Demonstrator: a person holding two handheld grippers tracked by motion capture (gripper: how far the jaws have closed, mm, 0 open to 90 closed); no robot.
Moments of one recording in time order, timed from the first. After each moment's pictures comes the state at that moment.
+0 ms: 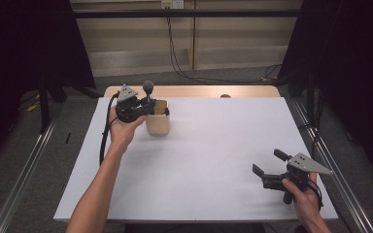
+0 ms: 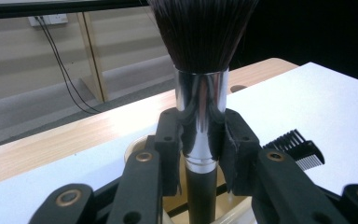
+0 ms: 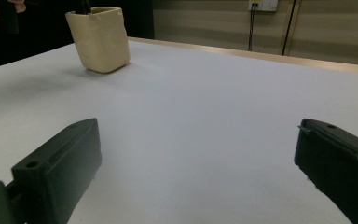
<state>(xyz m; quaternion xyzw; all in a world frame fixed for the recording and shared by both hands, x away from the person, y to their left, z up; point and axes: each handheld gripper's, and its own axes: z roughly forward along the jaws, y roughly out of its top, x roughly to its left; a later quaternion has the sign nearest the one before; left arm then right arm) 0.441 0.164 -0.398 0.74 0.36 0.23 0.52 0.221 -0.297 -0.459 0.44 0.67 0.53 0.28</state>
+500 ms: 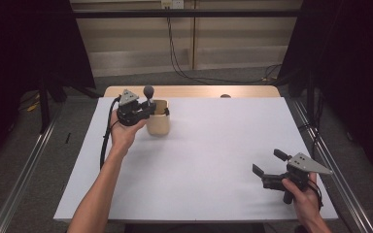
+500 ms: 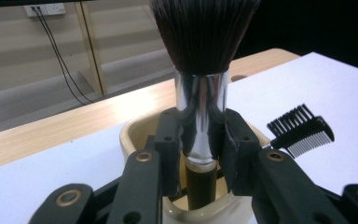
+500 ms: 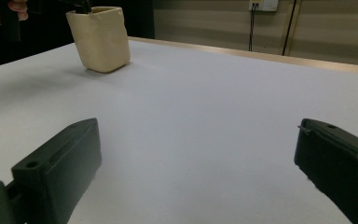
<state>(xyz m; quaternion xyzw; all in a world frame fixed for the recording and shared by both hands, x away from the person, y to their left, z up) 0.439 0.164 -0.410 0.75 0.36 0.22 0.51 0.221 -0.297 -0.459 0.44 0.68 0.53 0.28</state>
